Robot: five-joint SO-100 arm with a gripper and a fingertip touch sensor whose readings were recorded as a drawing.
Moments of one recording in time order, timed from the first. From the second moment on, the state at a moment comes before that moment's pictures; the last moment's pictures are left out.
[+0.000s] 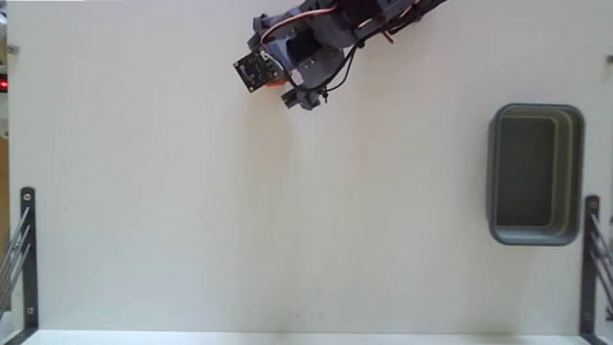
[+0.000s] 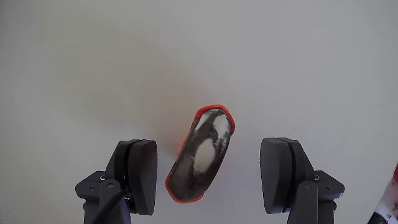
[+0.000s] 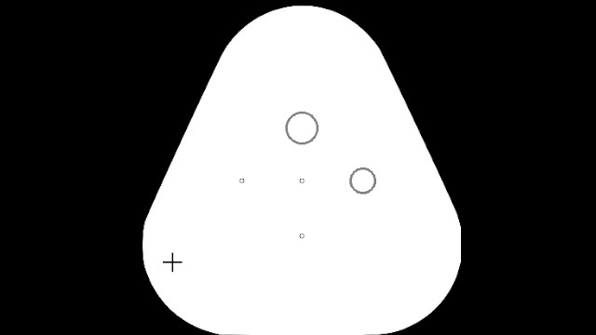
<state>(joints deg) 55.5 152.1 153.5 55.3 -0.3</state>
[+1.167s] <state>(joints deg) 55.5 152.1 155.6 53.1 -0.3</state>
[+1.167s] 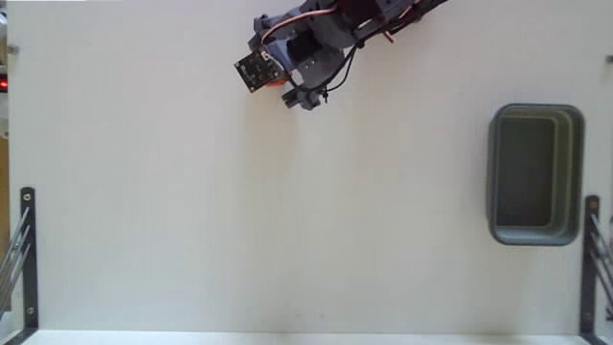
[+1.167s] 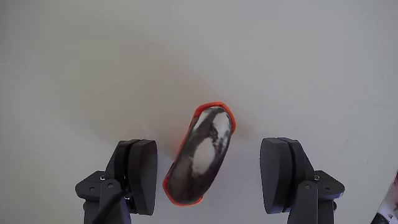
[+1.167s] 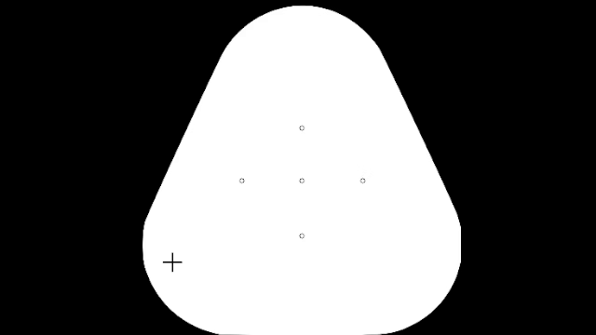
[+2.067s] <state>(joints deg) 55.5 152.1 155.6 53.1 -0.3</state>
